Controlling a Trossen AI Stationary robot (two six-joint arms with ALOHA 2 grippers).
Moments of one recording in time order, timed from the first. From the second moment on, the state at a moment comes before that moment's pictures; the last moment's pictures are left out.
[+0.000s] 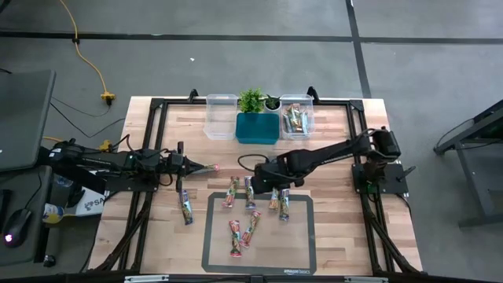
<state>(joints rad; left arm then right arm) -0.11 0.25 0.02 0.03 -0.19 -0.03 0.14 1.85 1.40 -0.81 -0.02 1.50</state>
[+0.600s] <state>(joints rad) -0.11 0.25 0.02 0.03 -0.19 -0.03 0.19 1.91 1.40 -0.83 0.06 1.65</state>
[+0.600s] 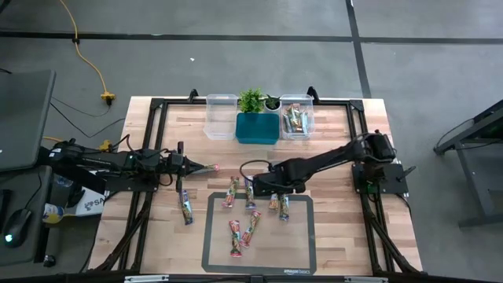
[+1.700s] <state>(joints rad) -0.11 0.25 0.02 0.03 -0.19 -0.03 0.19 1.95 1.29 -0.73 0.09 1.75</state>
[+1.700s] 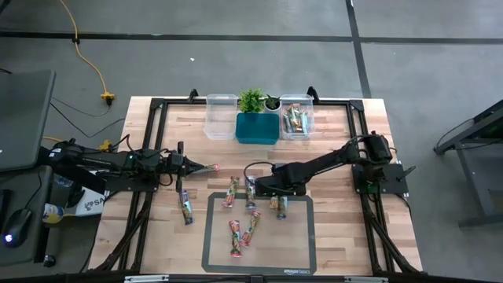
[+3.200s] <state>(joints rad) -0.11 0.25 0.02 0.03 -0.19 -0.03 0.15 1.95 1.28 -0.68 0.07 1.65</state>
